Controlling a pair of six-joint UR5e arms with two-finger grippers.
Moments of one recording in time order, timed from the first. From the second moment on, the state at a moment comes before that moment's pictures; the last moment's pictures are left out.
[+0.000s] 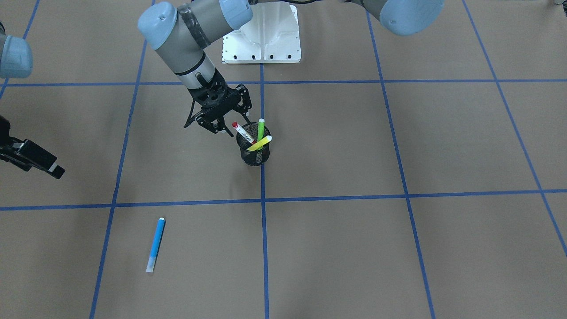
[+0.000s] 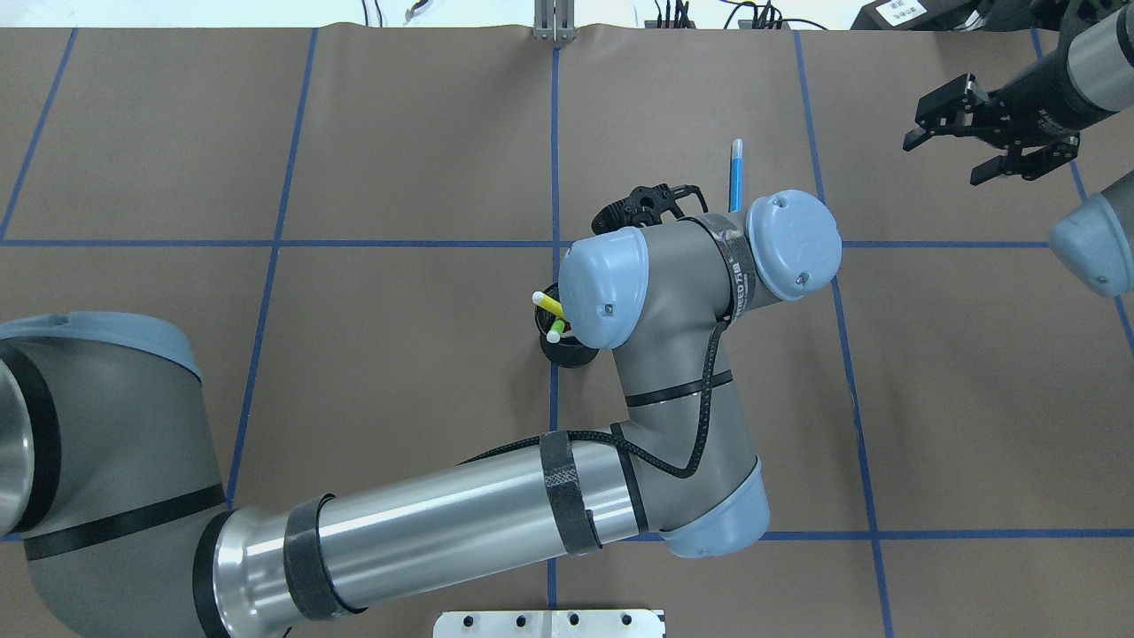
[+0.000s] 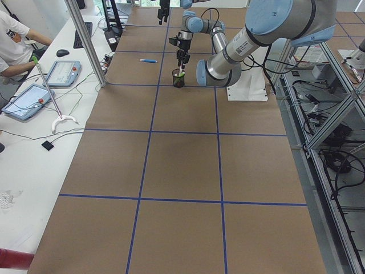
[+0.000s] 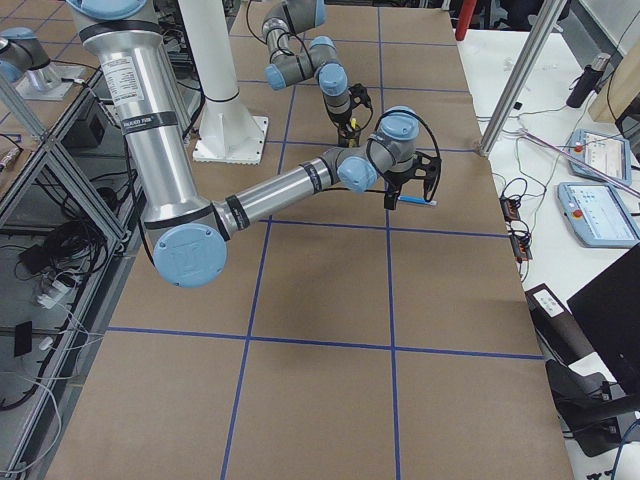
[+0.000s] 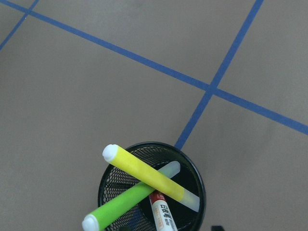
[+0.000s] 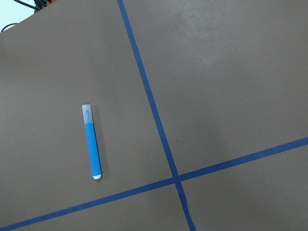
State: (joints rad) left arm -0.39 -2.86 -1.16 -1.14 -1.56 -1.76; right arm 1.16 -1.31 1.74 -1.28 2.33 1.13
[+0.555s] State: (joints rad) left arm -0.39 -2.86 -1.16 -1.14 -1.56 -1.76; right arm 1.16 -1.30 1.73 -1.27 2.33 1.14
